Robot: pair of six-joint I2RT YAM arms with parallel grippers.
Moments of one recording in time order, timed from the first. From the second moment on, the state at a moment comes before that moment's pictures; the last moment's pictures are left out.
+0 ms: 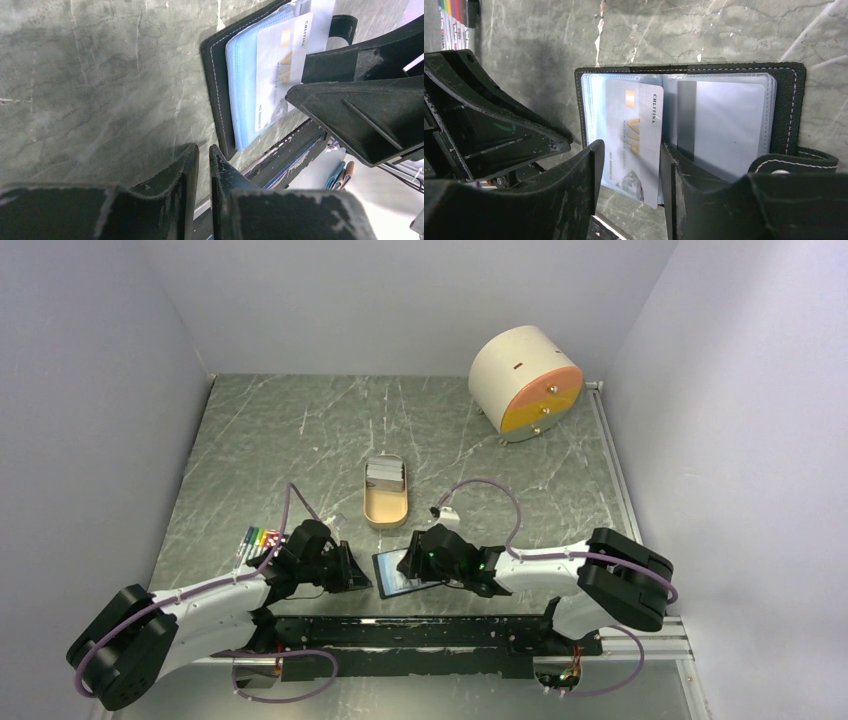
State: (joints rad) left arm -0.69 1.00 0.17 0.03 0.32 -0.94; right arm 1.11 1.42 0.48 0.22 0.18 1.00
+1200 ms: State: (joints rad) left arm -0.69 1.00 0.17 0.02 0.33 -1.00; right arm 1.11 1.52 0.54 0.27 0.06 0.87
